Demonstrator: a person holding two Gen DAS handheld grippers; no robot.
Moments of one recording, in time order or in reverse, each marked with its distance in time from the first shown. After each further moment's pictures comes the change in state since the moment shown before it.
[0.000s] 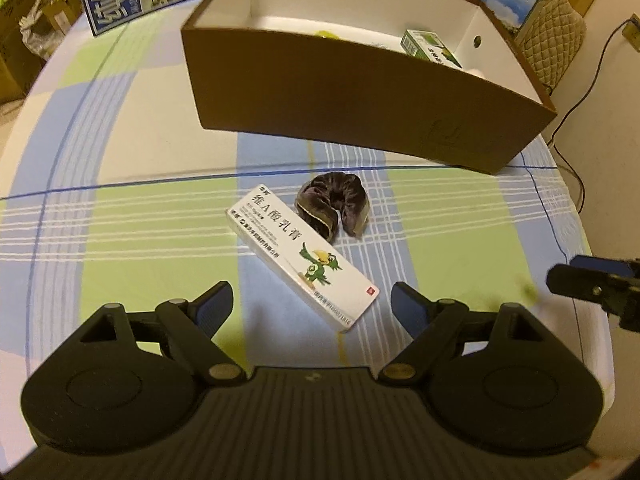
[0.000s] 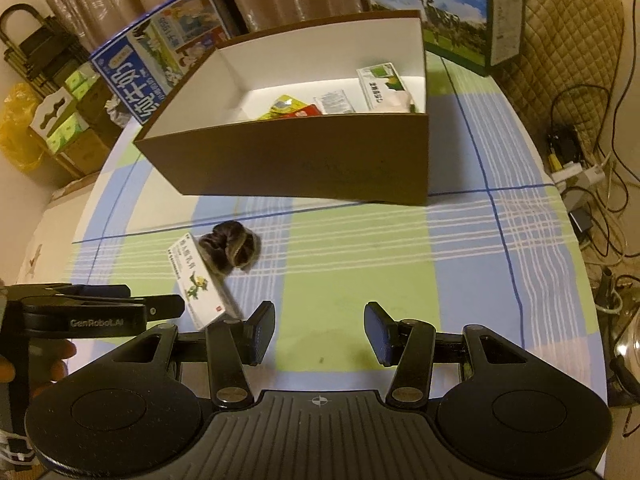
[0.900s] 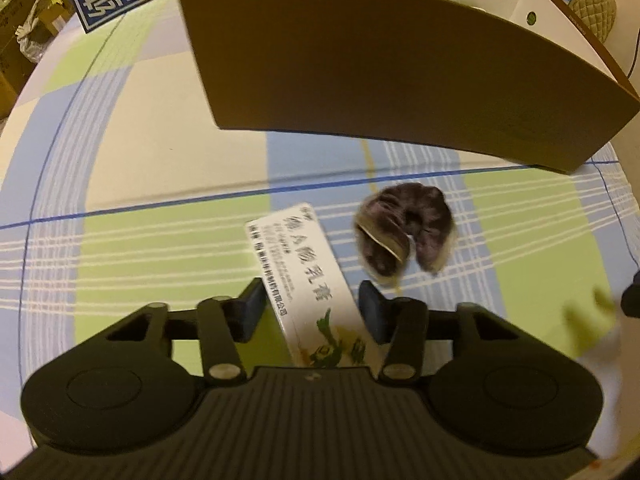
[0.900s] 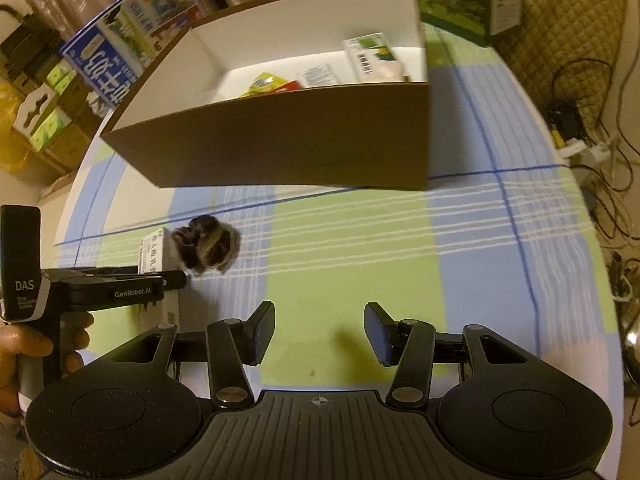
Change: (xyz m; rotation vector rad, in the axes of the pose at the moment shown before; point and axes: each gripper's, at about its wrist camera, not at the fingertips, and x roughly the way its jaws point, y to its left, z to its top) left arm 0.067 0.033 0.019 0.053 0.008 0.084; right arm 0.042 0.000 0.012 0.008 0.070 0.003
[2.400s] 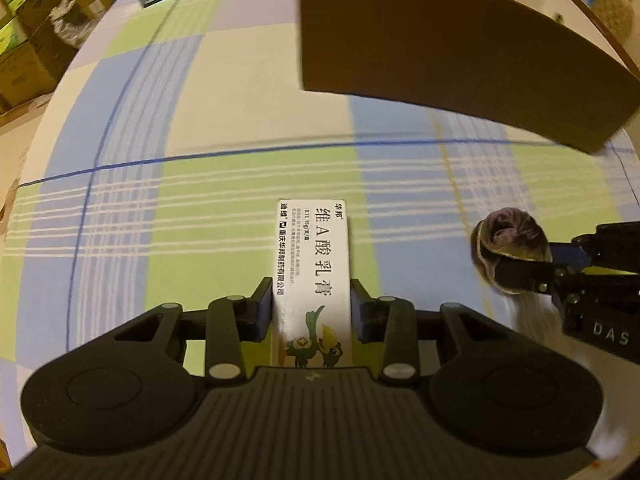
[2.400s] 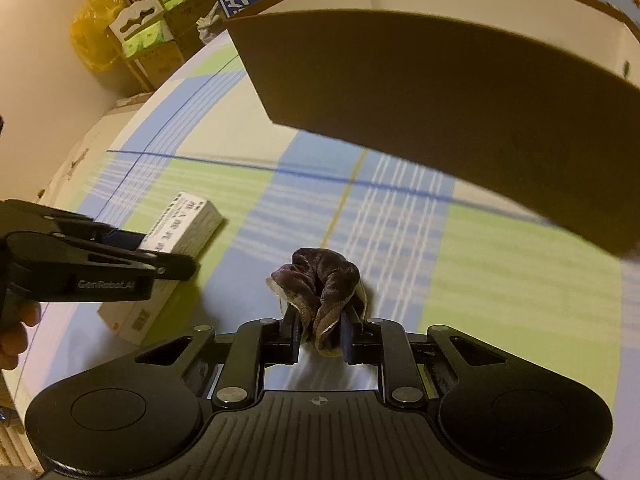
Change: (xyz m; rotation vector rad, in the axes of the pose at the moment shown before) left arm -0.024 0.033 -0.038 -0.031 0.006 0.051; right arm 0.093 0.076 -0.022 -0.327 0.013 0.149
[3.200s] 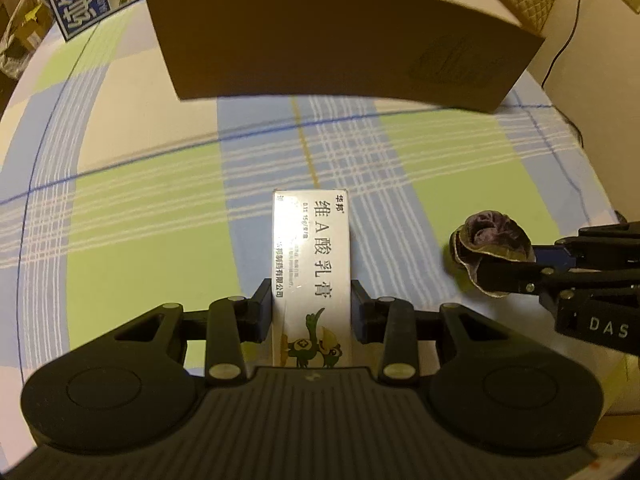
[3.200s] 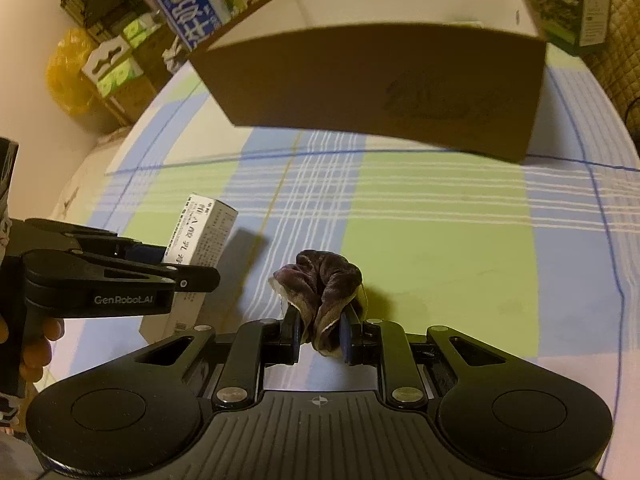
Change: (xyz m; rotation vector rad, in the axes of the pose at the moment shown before) left arm -0.032 -0.067 -0.014 0.116 -0.011 -0.126; right arm -0.081 -0.028 -0.044 0.159 -0.055 -0.022
